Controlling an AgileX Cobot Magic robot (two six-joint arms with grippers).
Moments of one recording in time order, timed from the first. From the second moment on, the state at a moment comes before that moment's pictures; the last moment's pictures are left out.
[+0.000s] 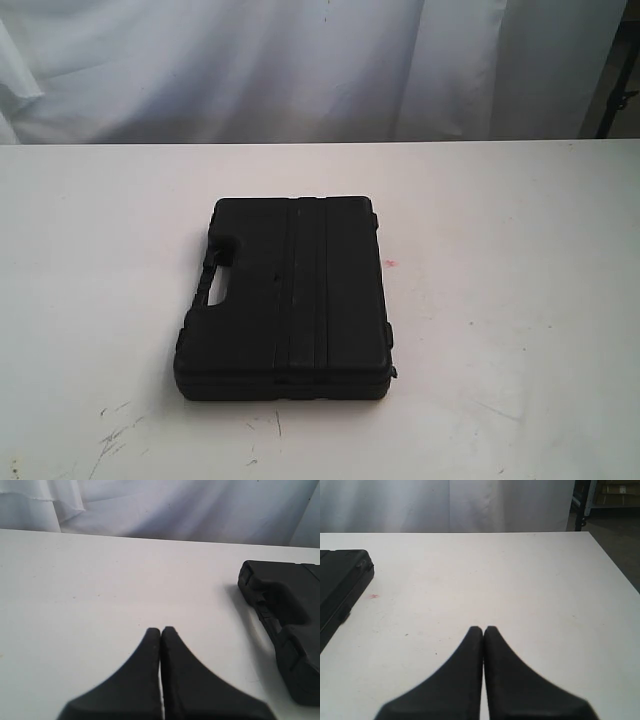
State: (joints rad) left arm -0.02 0.00 0.00 -0.02 0.36 -0.04; right arm 0.12 0.01 0.00 0.00 0.36 -0.01
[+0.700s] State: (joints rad) left arm -0.02 0.00 0.00 0.06 0.23 -0.04; right arm 0.12 0.01 0.00 0.00 0.36 -0.01
